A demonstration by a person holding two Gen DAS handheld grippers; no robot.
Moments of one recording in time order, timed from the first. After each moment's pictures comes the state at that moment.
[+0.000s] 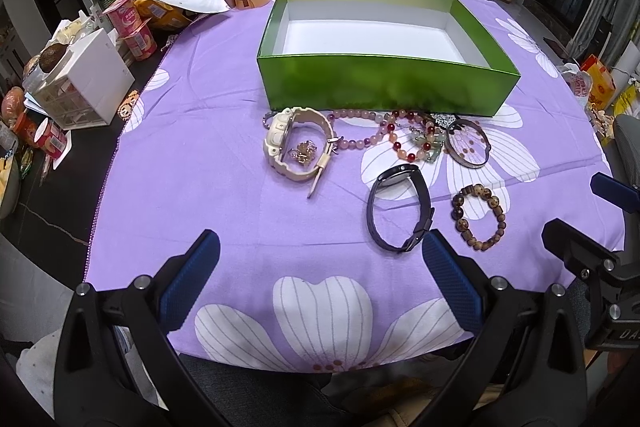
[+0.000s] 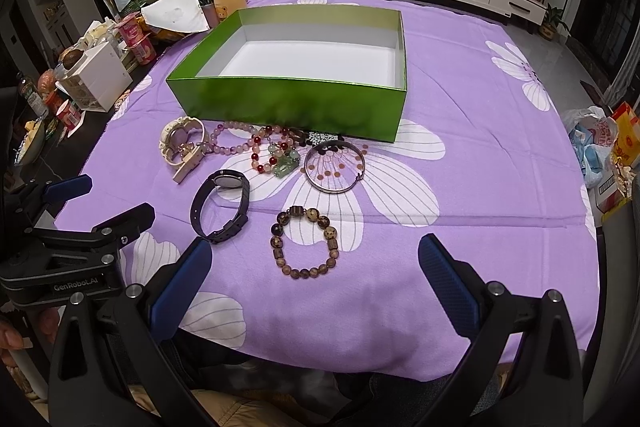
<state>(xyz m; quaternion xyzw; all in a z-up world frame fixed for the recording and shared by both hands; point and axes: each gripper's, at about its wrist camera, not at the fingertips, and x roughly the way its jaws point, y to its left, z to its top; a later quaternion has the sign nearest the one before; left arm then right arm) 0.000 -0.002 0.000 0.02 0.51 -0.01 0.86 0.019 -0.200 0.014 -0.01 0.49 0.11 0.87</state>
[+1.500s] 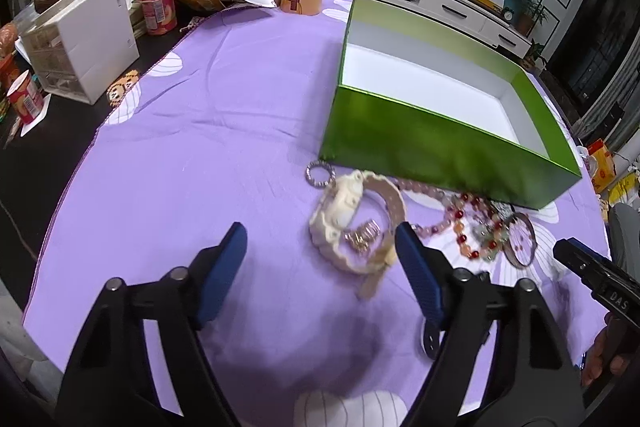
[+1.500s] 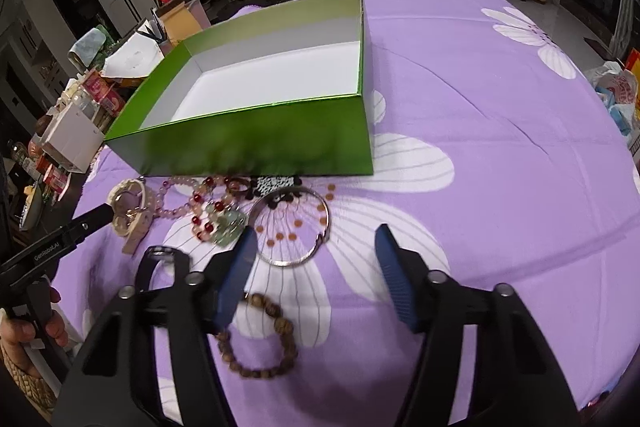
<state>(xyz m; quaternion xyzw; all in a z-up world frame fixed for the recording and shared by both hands) 0.069 0.060 -0.047 -0.10 0.46 0.02 0.88 0.095 -0.240 -0.048 0.08 0.47 0.11 0.87</state>
